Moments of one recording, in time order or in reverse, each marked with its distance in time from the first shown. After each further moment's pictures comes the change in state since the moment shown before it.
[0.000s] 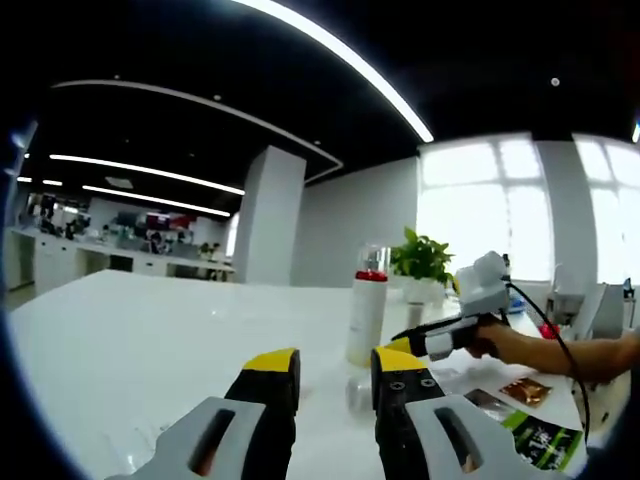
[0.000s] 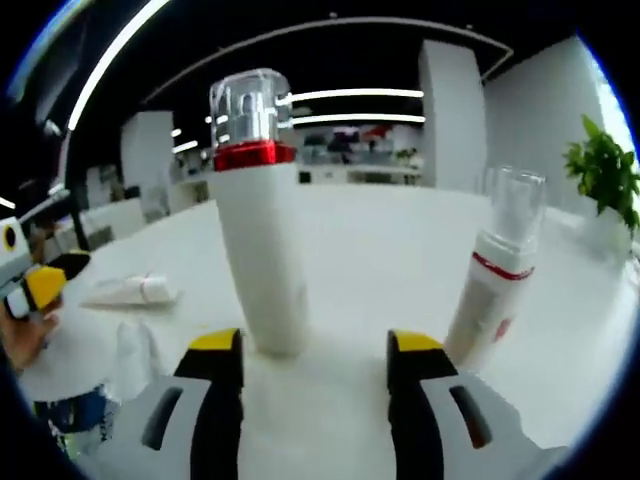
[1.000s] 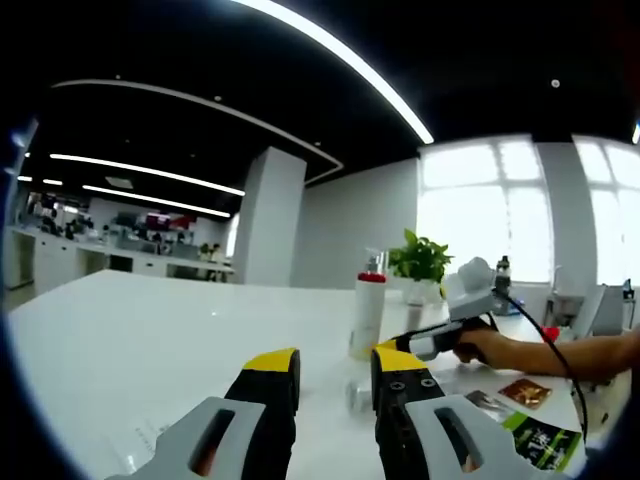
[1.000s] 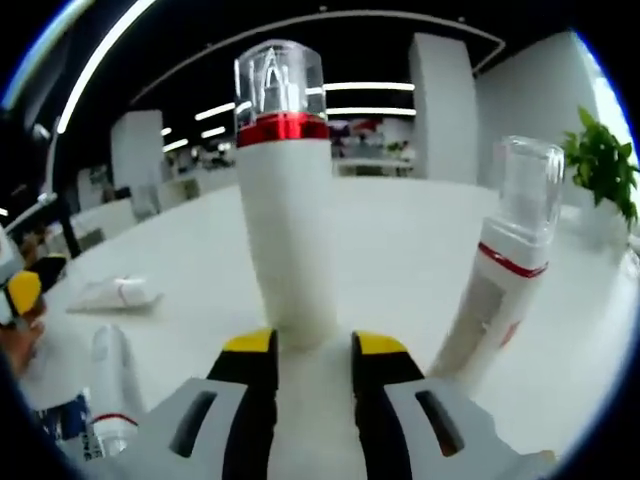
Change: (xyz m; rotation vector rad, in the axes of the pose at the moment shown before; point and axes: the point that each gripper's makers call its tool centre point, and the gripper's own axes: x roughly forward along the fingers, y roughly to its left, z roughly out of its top) left arm -0.004 -0.005 0.000 -0.004 -0.008 -0.001; right arm 0.009 -0.019 -0.010 0.017 0.032 -0.060
